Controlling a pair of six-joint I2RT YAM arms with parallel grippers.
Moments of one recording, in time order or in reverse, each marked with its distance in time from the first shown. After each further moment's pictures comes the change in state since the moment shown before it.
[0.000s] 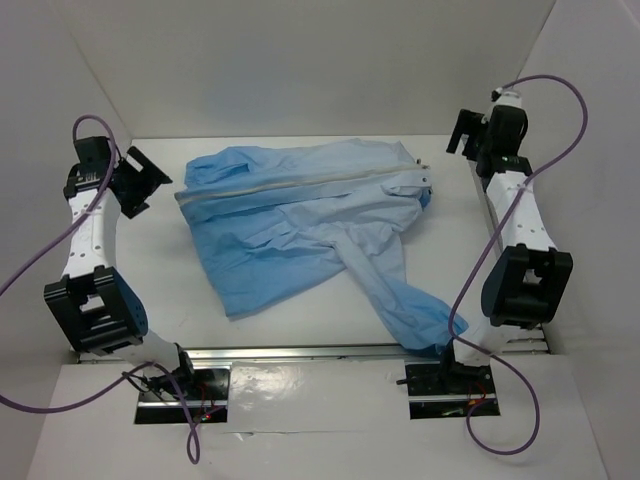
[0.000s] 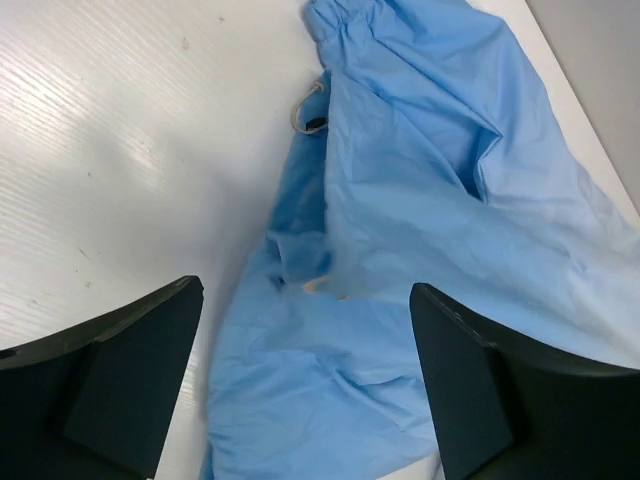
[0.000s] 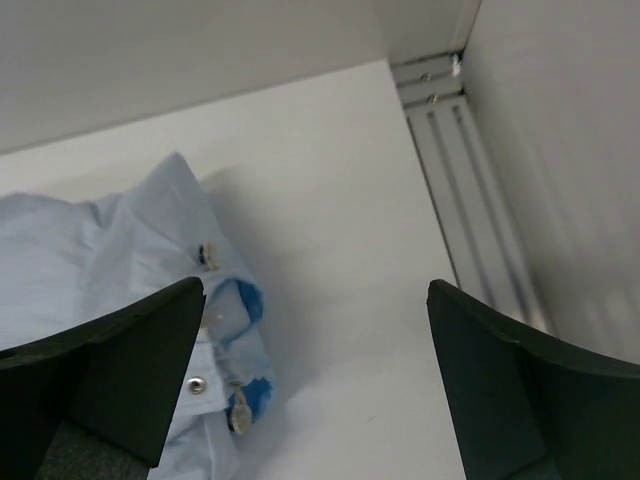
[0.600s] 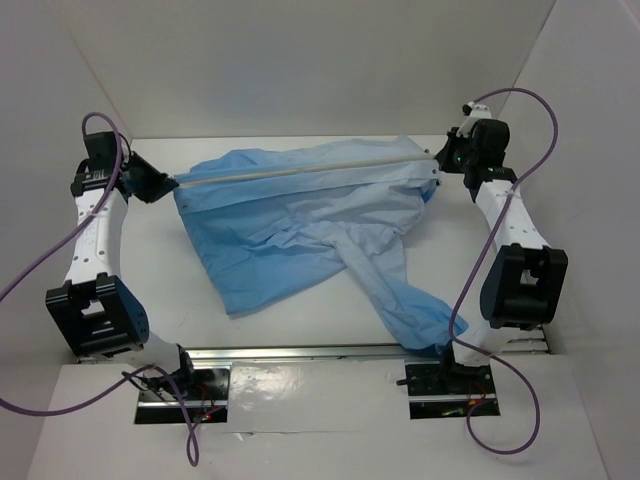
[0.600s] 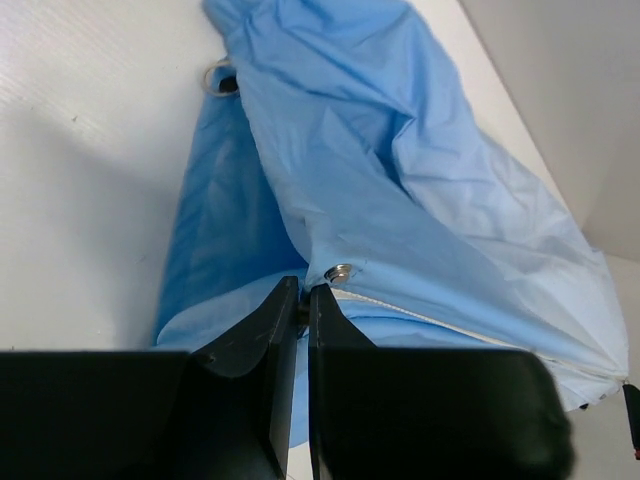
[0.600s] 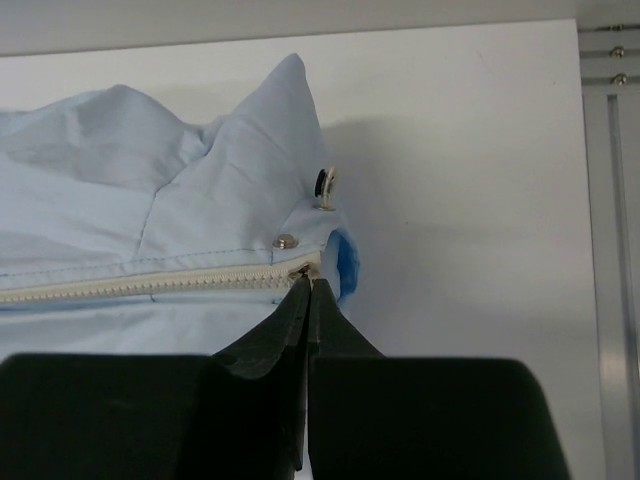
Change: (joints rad) left arm -0.055 -0.042 0.034 -0.012 0.045 -0.115; right arm 0.035 -0.012 -0.085 0.064 -0.222 -0.032
